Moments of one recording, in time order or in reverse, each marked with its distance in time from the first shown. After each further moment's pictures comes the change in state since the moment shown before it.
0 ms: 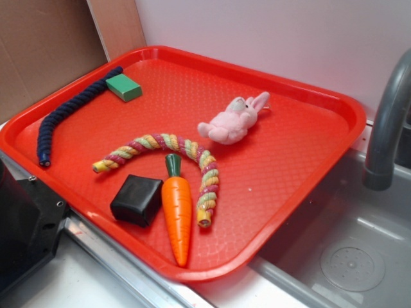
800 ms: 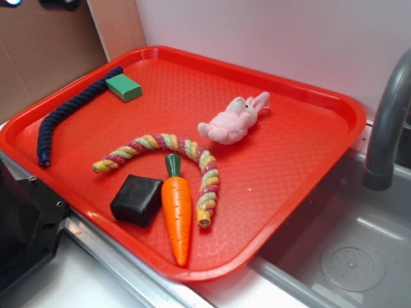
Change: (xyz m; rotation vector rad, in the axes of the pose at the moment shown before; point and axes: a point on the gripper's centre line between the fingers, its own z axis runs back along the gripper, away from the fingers) arm 0.051 0.070 -0.066 0.107 0.039 0.440
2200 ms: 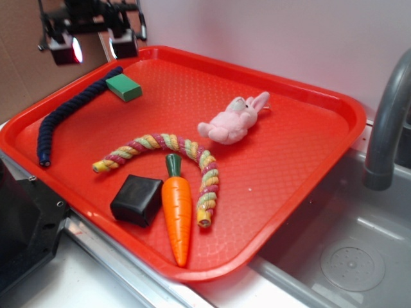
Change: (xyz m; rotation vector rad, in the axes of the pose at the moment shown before) arm 0.072 0.032 -0.121 0.119 -0.075 0.534
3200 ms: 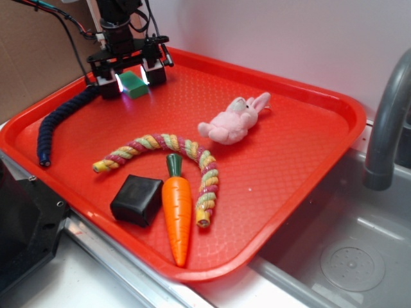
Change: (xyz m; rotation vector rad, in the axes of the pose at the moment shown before) arm 0.013 -0.042 -0.054 -0.040 0.013 0.165
